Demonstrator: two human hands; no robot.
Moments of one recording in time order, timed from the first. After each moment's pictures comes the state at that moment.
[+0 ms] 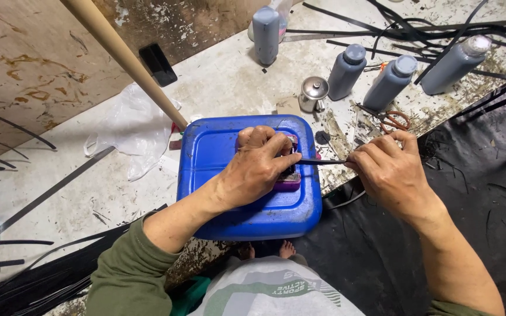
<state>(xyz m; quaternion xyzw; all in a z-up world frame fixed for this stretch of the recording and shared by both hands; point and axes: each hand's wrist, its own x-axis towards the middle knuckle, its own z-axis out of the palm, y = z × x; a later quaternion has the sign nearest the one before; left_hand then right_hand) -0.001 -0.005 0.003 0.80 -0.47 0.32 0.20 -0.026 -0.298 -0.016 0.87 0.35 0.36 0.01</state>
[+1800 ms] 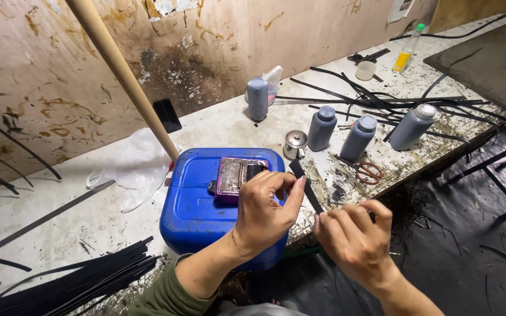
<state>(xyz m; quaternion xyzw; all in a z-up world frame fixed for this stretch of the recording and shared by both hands) -0.087 -0.098 0.055 0.78 -0.25 0.36 0.45 -0.121 -0.276 0.029 0.80 0.32 0.50 -0.01</state>
